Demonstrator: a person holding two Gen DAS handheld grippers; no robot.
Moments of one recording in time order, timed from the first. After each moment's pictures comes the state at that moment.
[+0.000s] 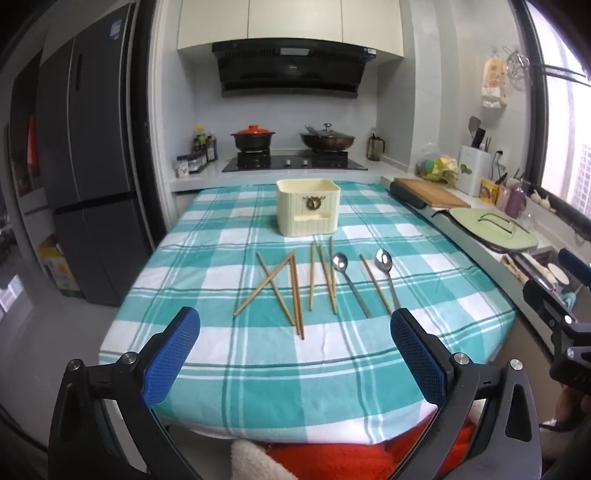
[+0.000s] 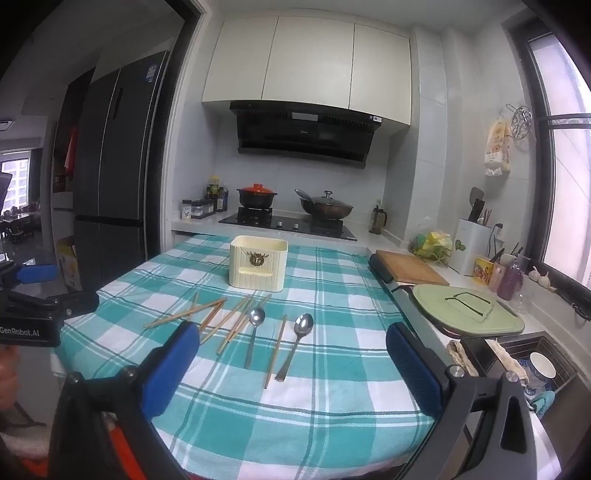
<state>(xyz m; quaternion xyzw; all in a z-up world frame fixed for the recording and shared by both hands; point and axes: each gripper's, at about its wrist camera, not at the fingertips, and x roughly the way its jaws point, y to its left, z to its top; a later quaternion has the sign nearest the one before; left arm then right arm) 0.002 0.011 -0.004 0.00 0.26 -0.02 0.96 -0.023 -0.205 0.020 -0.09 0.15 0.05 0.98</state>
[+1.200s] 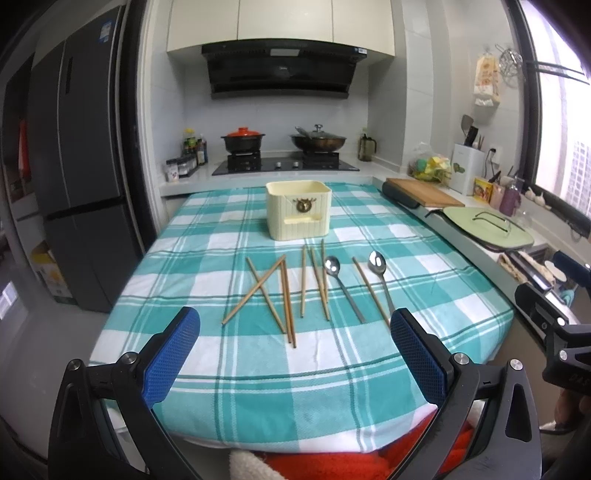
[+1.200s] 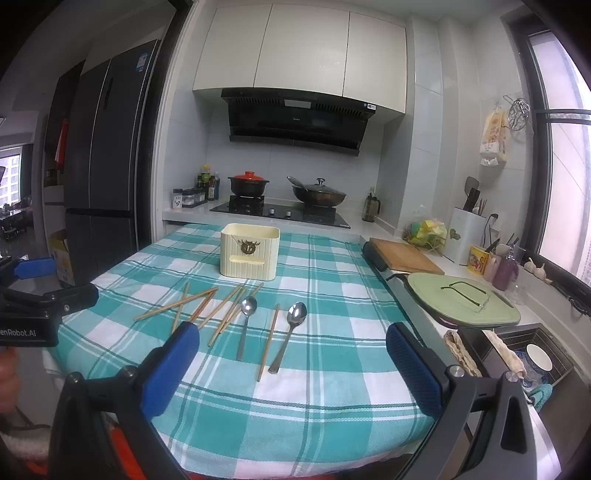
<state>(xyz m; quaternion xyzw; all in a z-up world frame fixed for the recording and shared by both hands) 0.016 0.002 -0.013 0.00 0.26 -0.04 0.97 -0.012 -0.206 0.016 -0.09 0.18 0.03 0.98</state>
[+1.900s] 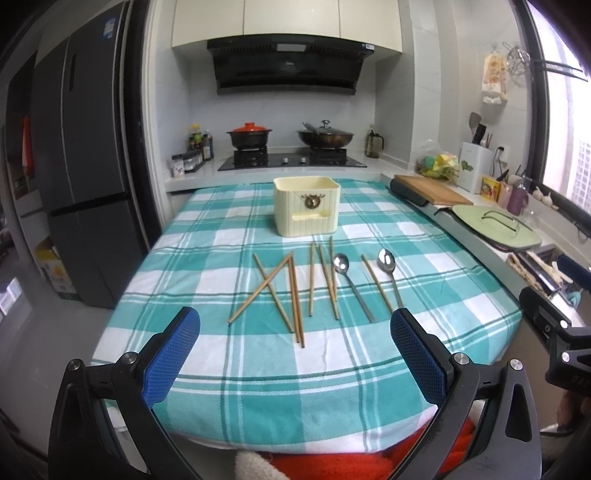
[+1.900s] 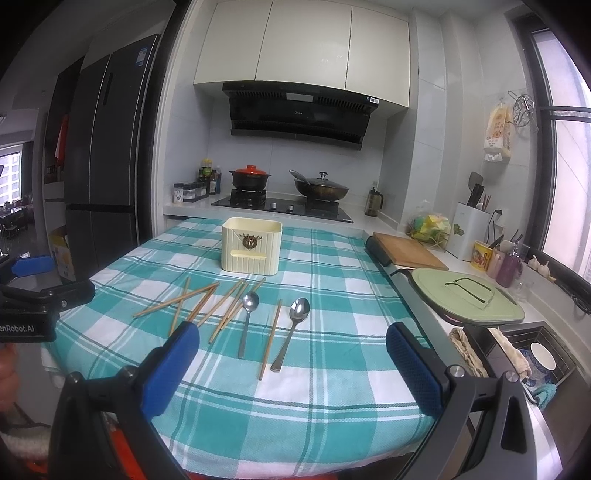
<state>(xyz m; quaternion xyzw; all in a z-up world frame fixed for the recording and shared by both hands) 0.027 0.008 -0.019 0.00 0.26 -0.03 0.96 -0.003 -0.203 0.011 -0.09 0.19 0.03 0.98</state>
